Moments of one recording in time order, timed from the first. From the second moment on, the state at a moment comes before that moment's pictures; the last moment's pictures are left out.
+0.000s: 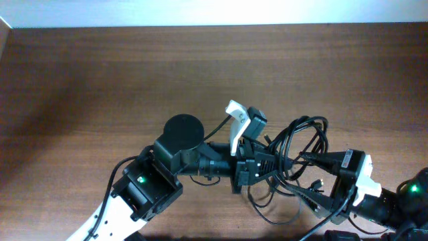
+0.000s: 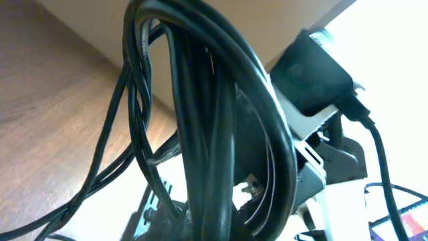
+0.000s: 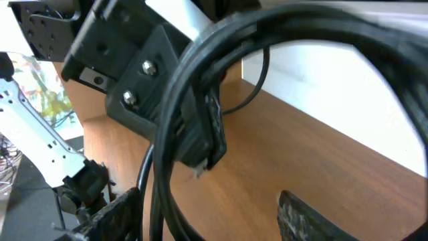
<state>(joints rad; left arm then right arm) -0.79 1.11 1.10 -0.12 0.81 -0.63 -0.12 0.56 0.98 -0.76 -1.19 -0.25</state>
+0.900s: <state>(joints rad) -0.84 1.18 1.11 -0.11 0.72 -0.55 -0.12 0.56 0.98 -0.81 -1.21 -0.24</state>
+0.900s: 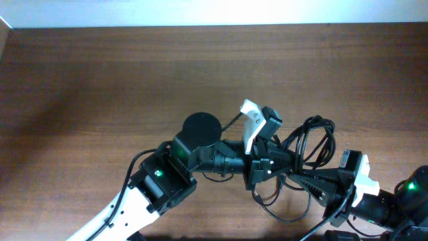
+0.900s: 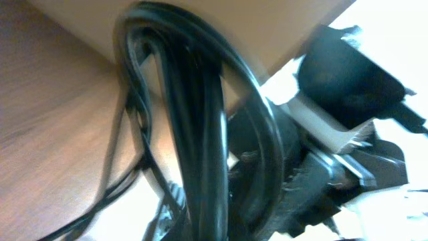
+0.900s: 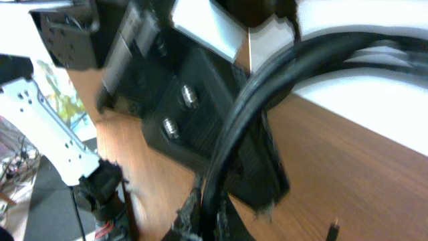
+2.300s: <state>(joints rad) -0.52 0.81 1.11 -0.80 0.61 0.39 -0.12 0.57 0.98 -0.58 -0.97 0.26</state>
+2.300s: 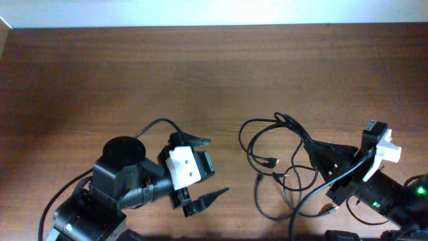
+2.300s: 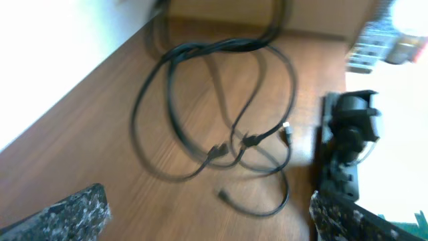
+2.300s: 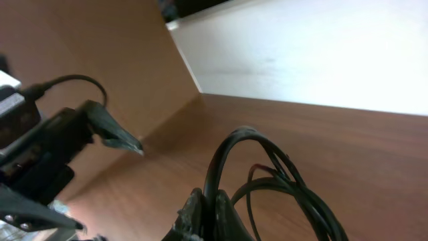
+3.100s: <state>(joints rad) -0.82 1.17 1.11 -0.38 0.73 0.70 -0.12 0.57 0.98 -0.45 -1.31 0.78</state>
